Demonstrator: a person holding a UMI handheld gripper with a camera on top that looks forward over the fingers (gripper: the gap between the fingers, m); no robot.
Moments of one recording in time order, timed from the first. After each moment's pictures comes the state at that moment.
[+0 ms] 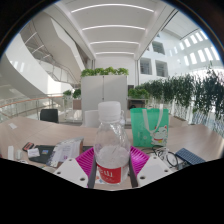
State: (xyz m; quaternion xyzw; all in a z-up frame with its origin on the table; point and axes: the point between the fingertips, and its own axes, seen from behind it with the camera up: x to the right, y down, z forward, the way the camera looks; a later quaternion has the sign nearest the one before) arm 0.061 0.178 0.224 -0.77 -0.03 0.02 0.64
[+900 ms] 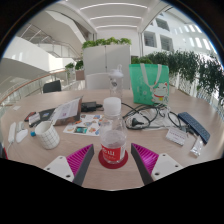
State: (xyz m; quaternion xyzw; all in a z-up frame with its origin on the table) arm 0.097 0.099 0.052 -0.86 -0.04 0.05 0.50
